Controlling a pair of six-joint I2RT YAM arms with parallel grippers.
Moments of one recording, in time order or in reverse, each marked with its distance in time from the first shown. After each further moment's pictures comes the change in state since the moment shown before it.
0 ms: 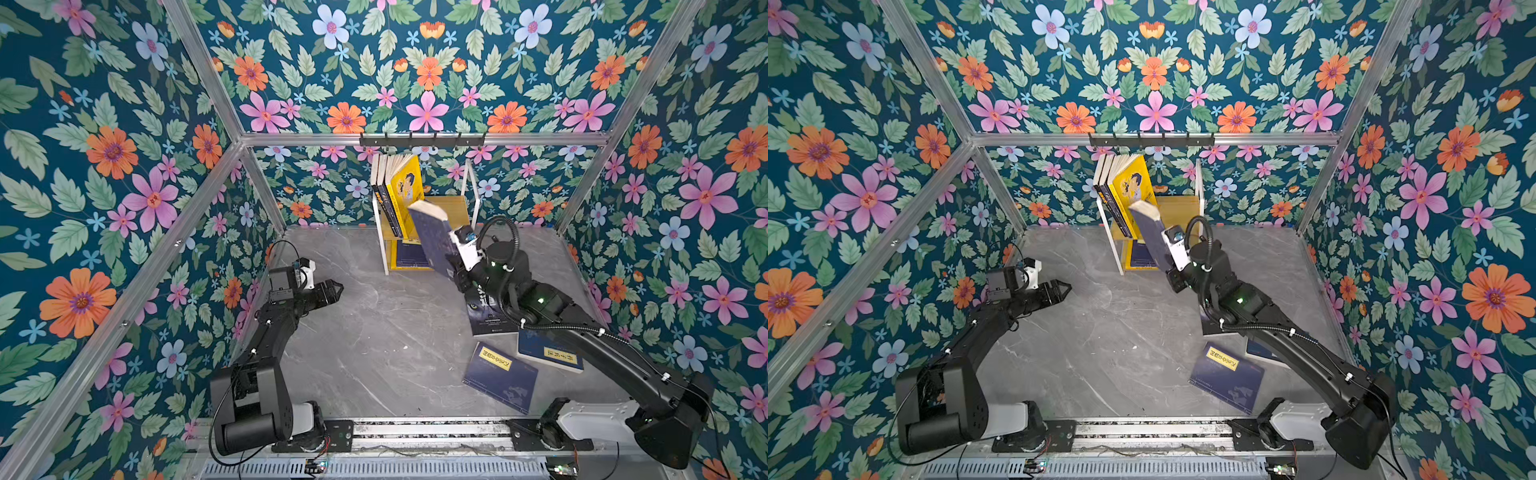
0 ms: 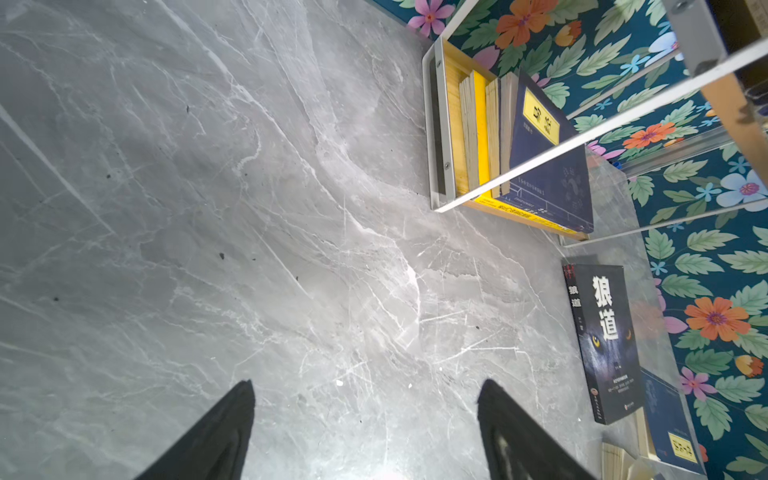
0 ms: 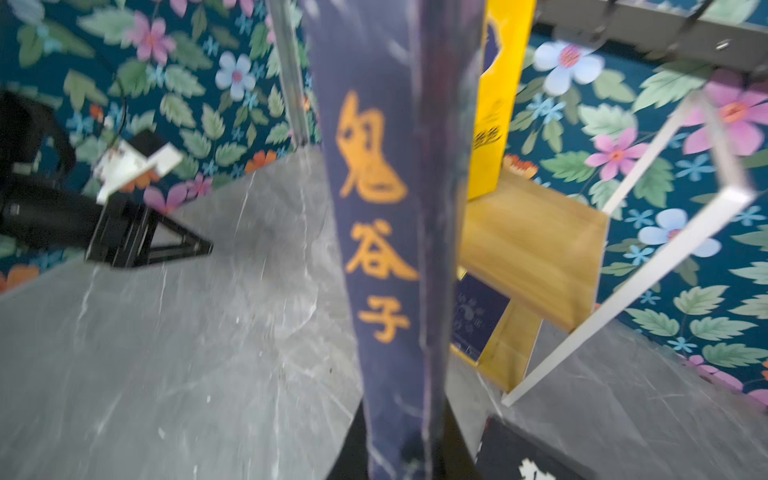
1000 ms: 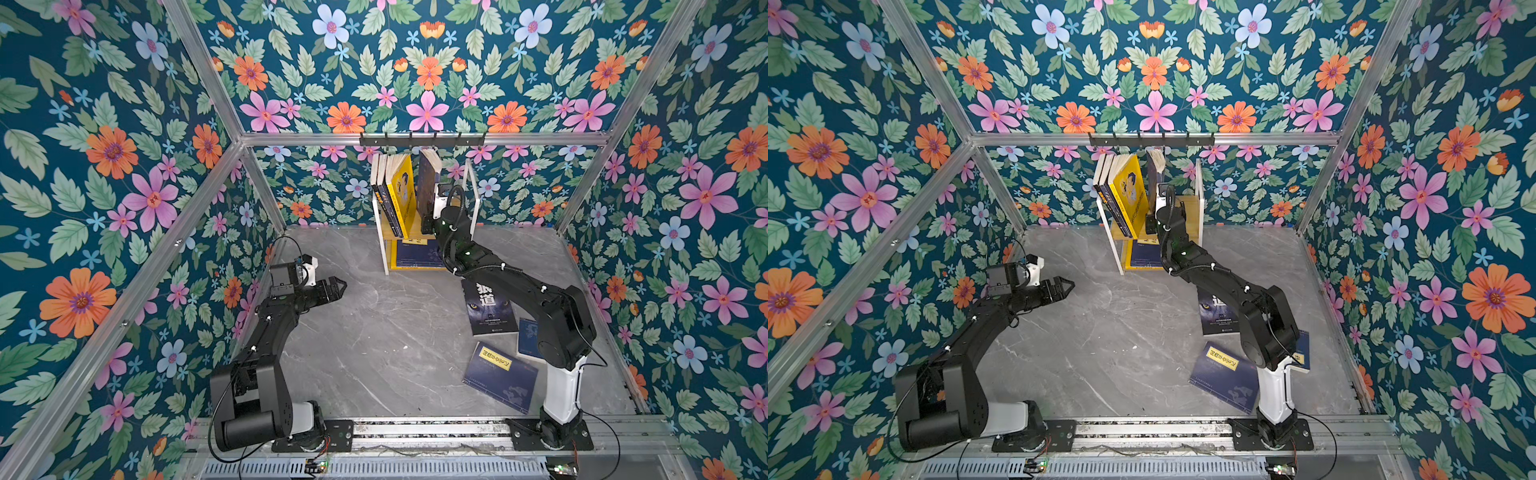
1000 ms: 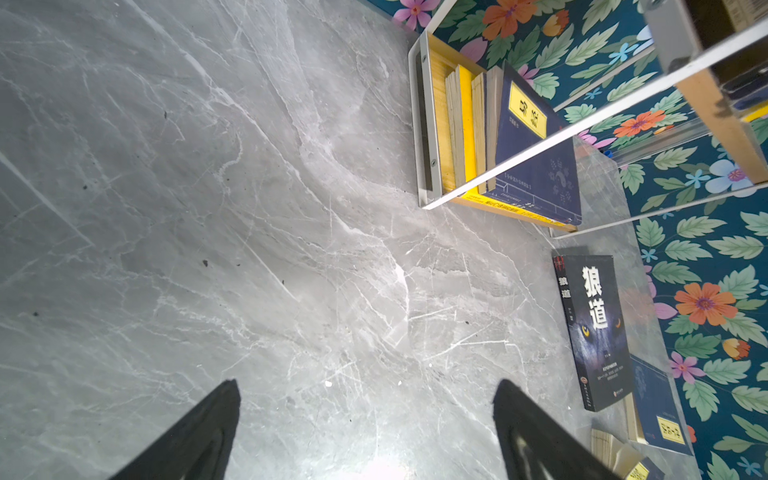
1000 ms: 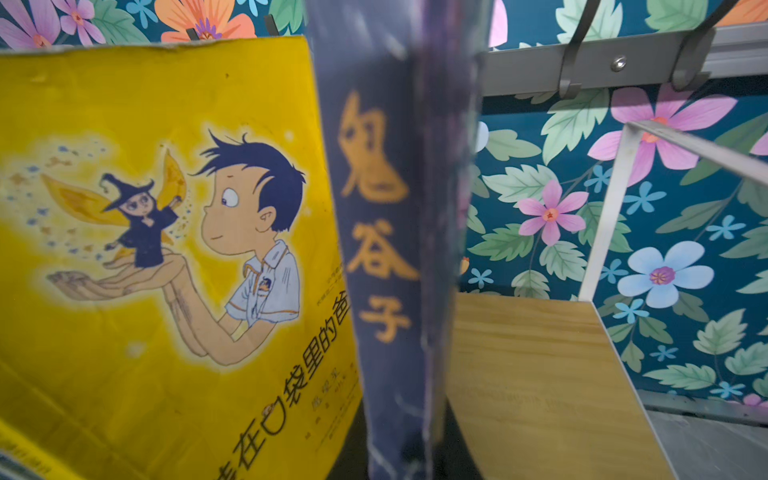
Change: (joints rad) left arm -0.013 0.015 0.045 -0.048 0.016 0.020; right arm -0.090 0.698 0.422 0.509 0.233 0.148
